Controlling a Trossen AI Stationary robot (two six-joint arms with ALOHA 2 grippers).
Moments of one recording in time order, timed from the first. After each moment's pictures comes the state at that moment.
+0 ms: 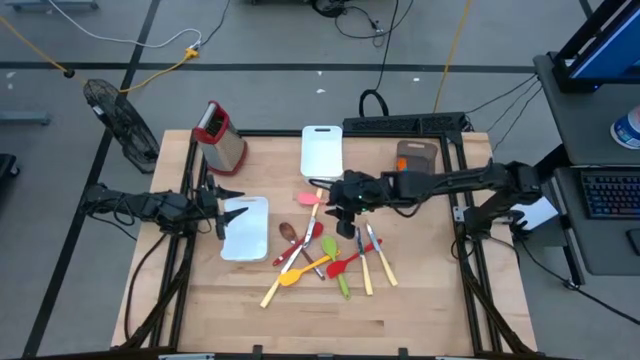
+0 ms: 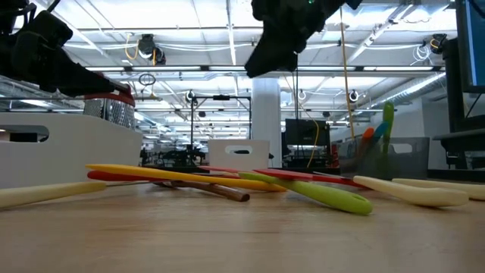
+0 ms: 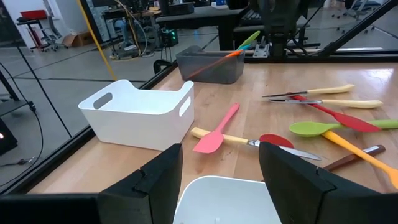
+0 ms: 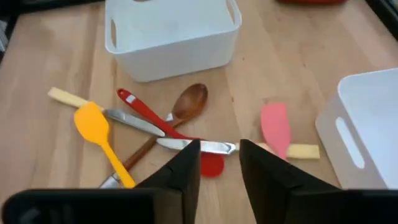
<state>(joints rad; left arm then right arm) -0.22 0.04 0.11 -0.26 -0.50 0.00 -0.01 1.59 1.23 -0.35 0.02 0.16</state>
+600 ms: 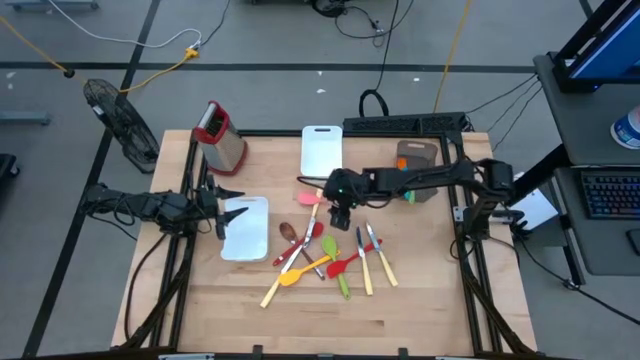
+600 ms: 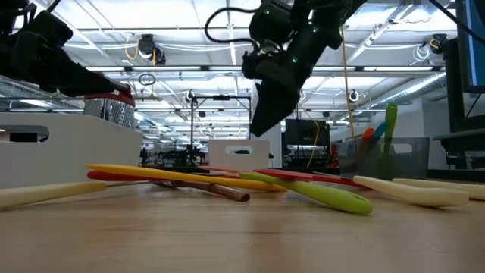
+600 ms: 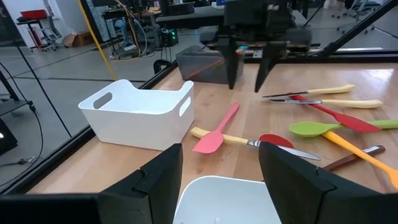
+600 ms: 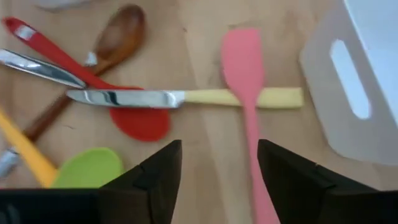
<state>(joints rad) -0.22 0.04 0.11 -0.26 -0.50 0.00 -0.12 1.78 1.23 -0.40 0.00 0.11</state>
